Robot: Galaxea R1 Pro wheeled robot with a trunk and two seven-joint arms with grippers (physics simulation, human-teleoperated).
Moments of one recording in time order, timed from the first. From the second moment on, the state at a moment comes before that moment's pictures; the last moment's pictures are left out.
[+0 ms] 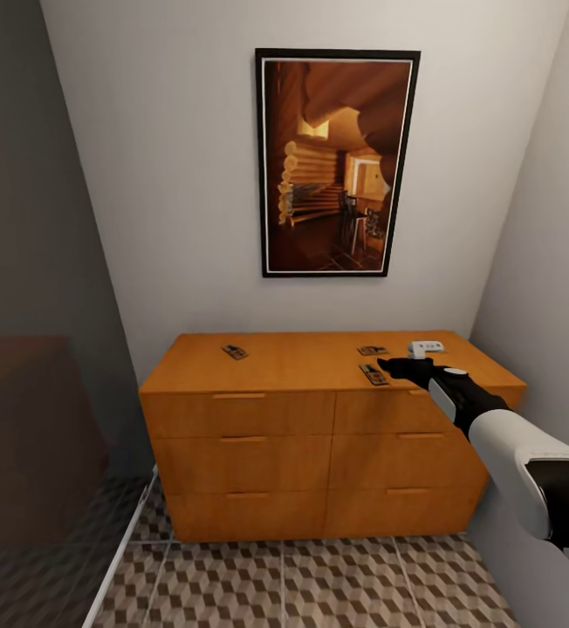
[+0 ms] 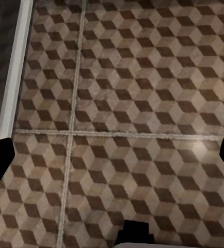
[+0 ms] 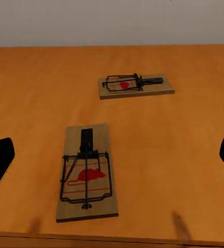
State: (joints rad) left arm -0.01 -0.01 -0.02 -0.36 -0.01 -0.32 0.19; right arm -1.16 -0.17 0.07 -0.25 -0.10 0.10 0.24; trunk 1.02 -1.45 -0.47
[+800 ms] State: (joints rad) left arm -0.01 -0.01 -0.02 -0.36 -0.01 -0.32 0.19; right arm -1.16 -0.17 0.07 -0.25 -0.10 0.10 0.24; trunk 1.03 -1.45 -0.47
